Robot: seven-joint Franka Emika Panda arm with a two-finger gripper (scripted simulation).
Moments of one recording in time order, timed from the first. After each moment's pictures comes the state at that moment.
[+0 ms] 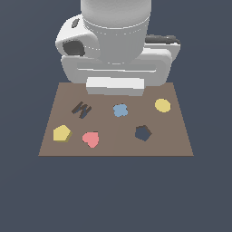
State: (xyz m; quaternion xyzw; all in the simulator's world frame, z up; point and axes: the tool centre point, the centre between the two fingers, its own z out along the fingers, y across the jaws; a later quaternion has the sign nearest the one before) arm 0.014 0.002 0.169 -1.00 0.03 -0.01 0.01
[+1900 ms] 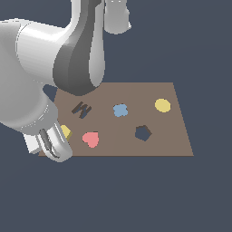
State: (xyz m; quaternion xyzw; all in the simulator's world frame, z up) arm 0.084 -0.176 0.049 -0.88 0.47 0.00 0.00
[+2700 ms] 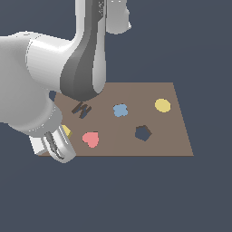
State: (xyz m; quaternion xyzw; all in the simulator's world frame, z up) arm 0.084 -0.175 0.031 -0.88 0.47 0.00 0.00
